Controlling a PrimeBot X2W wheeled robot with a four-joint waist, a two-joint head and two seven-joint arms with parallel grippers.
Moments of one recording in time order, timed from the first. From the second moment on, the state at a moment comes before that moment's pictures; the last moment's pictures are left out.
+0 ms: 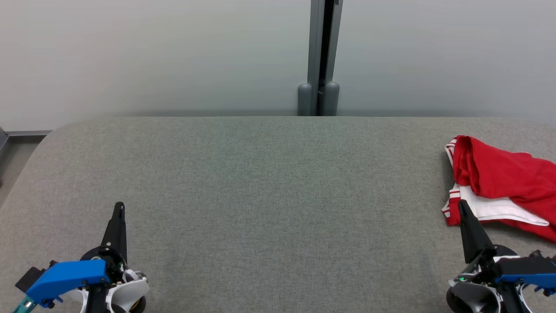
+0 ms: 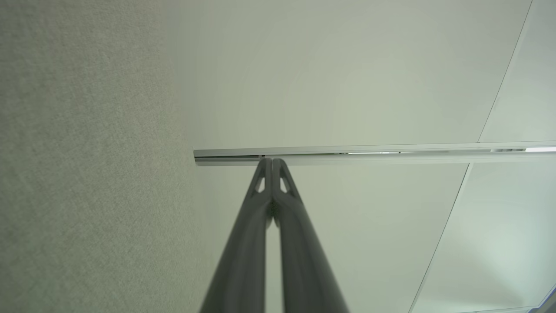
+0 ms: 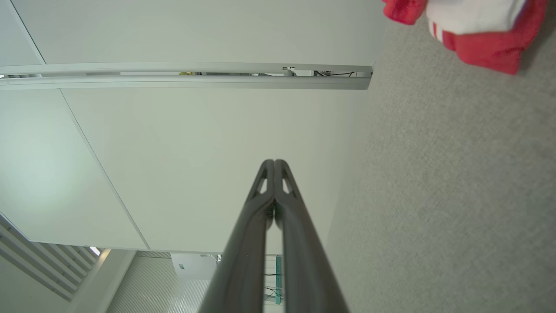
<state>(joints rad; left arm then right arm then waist) -0.10 0.05 0.11 0.25 -1.61 -0.13 0.11 -0.10 -0.06 -0.10 0.25 1.62 0.13 0.11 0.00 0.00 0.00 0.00</state>
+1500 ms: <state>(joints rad) -0.10 0.05 0.11 0.25 -1.61 -0.13 0.11 -0.10 -0.05 -0.11 0.25 1.62 0.13 0.11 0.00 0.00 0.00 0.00</state>
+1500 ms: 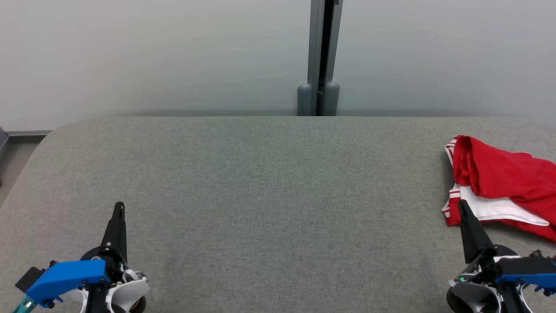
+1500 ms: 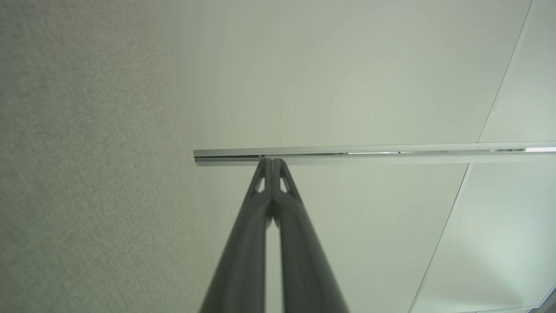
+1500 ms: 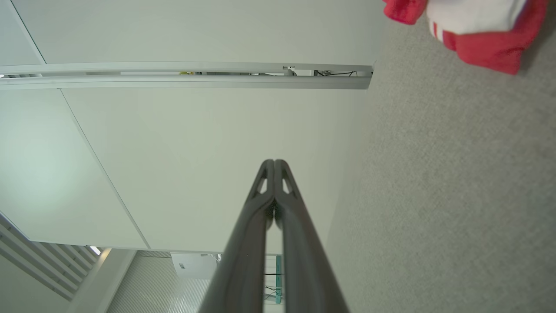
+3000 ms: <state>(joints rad) -0.10 0.05 0.11 0.25 -1.61 -0.13 0.11 -0.10 -0.05 -0.11 0.25 1.61 0.13 0.11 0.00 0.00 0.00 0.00</state>
